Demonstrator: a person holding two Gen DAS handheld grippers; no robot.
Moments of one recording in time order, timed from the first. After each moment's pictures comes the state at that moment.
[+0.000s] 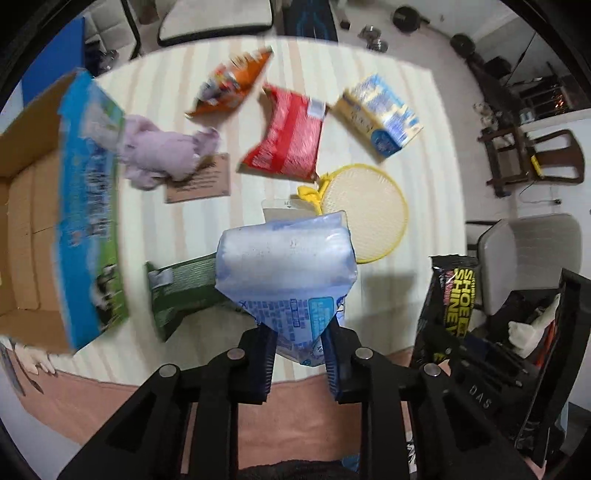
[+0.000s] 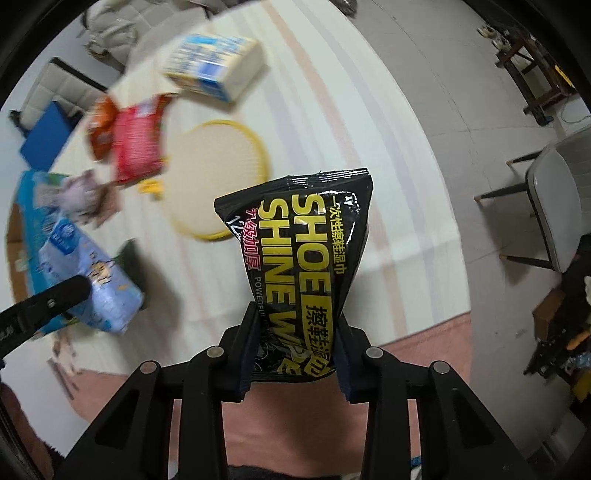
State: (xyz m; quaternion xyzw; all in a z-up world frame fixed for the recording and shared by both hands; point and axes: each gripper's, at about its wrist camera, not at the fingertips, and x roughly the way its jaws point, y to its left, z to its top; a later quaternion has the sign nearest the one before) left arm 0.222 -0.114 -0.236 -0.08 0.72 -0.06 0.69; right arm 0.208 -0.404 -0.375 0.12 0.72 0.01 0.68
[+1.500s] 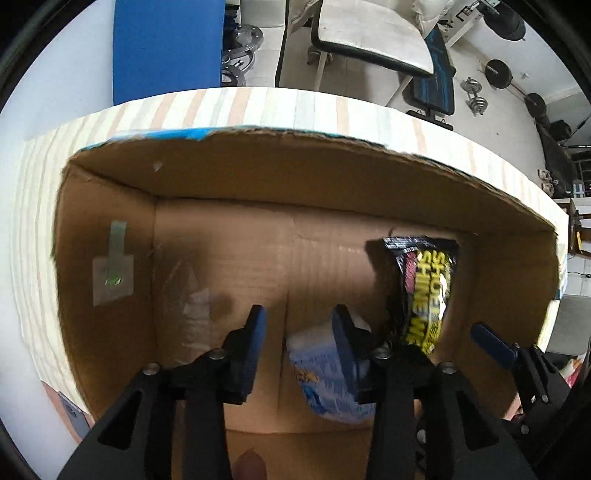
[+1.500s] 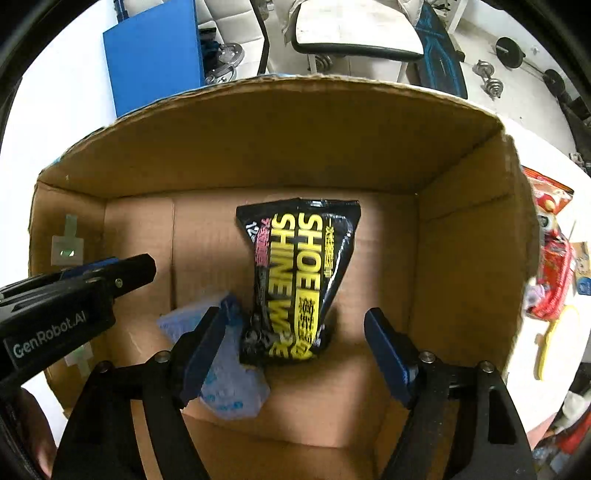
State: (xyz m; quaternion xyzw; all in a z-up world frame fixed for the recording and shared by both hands) left arm 0.322 0.235 -0.332 -0.11 0.72 0.05 0.68; right arm 0.333 0.084 -0.391 -0.03 0.71 0.12 0.70
